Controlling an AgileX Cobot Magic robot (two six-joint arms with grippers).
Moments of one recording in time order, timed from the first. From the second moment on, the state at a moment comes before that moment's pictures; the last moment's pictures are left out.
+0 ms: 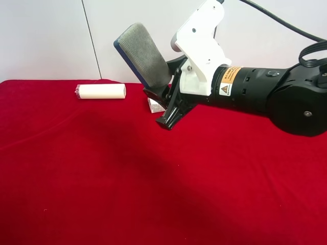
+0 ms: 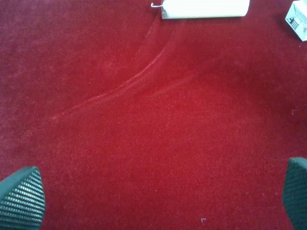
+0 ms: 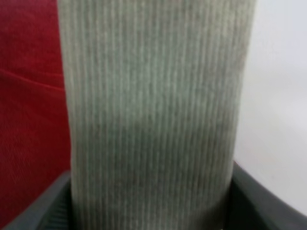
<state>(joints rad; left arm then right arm) 0.01 -0.01 -0.51 -0.05 1.06 0.01 0.71 1.47 -0.69 -0.10 -0.40 -0.36</state>
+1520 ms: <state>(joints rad) 0.01 0.51 -0.52 -0.96 0.61 0.45 0.71 1.47 -0.69 -0.10 -0.40 -0.36</state>
